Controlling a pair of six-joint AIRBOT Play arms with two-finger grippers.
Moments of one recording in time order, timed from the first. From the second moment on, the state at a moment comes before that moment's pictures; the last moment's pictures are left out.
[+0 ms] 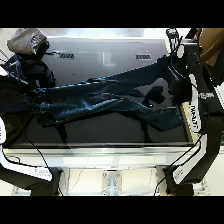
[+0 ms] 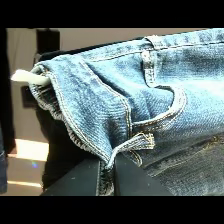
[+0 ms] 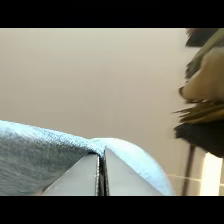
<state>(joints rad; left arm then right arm) 0.37 -1.63 1.56 1.34 -1.24 -1.40 0.00 -1.88 2.05 -1.68 1.03 1.37</state>
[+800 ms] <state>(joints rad) 0.44 -1.43 1.49 1.36 -1.26 -1.36 -0.20 -1.80 2.00 -1.59 1.29 1.39</state>
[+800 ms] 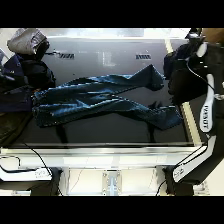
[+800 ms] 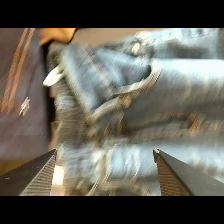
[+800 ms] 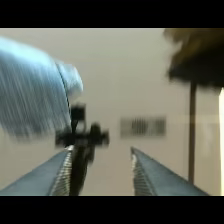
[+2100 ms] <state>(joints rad) 0.52 -1.28 0.78 1.14 -0.97 -0.96 -0.54 -1.26 1.18 -1.19 1.36 1.12</state>
